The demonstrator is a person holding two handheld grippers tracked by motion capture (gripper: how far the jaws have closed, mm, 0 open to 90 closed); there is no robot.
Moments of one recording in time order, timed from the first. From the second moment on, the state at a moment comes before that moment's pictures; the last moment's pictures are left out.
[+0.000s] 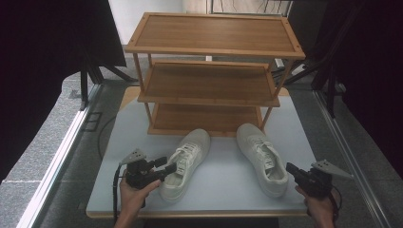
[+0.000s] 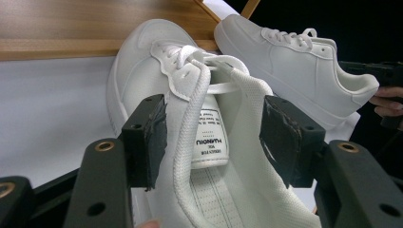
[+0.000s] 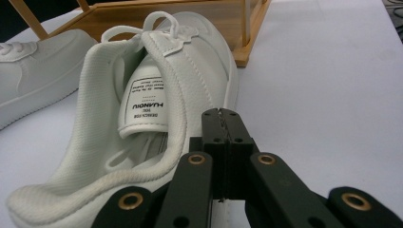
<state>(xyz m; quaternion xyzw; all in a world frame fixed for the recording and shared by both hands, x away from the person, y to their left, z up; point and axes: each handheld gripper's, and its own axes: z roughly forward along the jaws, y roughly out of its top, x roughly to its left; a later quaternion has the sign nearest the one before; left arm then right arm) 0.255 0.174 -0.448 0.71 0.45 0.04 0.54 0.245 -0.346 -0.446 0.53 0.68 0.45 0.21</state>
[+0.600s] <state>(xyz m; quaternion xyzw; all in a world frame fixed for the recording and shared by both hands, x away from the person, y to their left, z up) 0.254 0.179 -0.449 0.70 0.46 0.04 0.55 0.241 -0.346 -0.444 0.52 0.72 0.42 0.19</state>
